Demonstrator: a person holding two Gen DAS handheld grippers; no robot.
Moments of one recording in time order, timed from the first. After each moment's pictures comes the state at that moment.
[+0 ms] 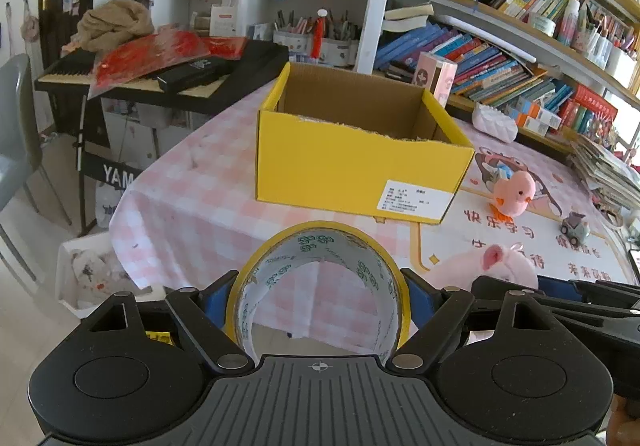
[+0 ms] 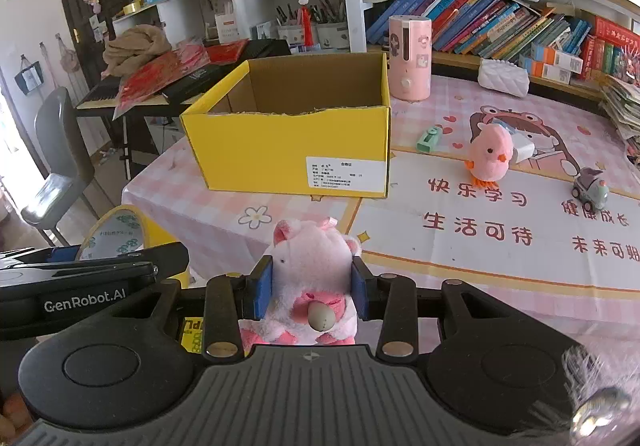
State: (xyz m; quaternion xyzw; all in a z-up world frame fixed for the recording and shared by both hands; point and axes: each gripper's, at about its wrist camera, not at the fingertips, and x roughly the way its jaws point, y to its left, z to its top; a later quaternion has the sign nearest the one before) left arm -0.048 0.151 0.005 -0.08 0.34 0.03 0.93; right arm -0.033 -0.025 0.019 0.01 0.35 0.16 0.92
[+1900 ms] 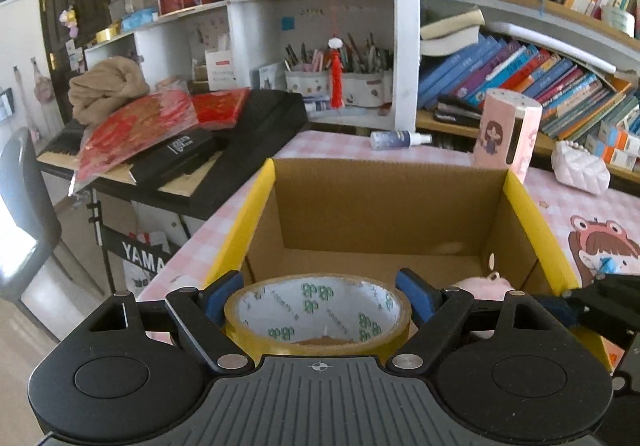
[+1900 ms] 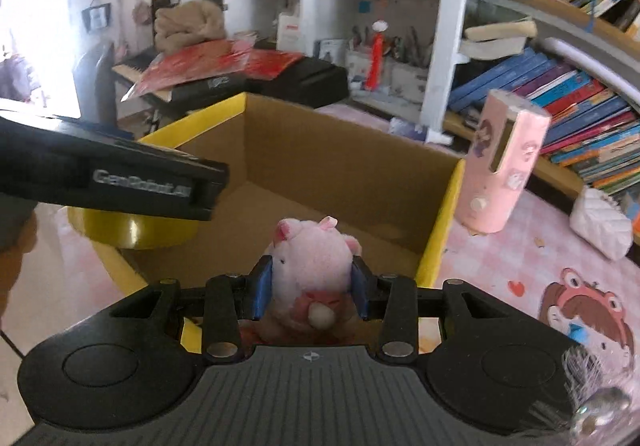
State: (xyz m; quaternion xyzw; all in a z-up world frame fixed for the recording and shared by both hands) left arm 0.183 0.135 0.011 0.00 0.32 0.11 0.94; right arm 0.197 0.003 -0.004 -0.13 0.29 0.29 0.90
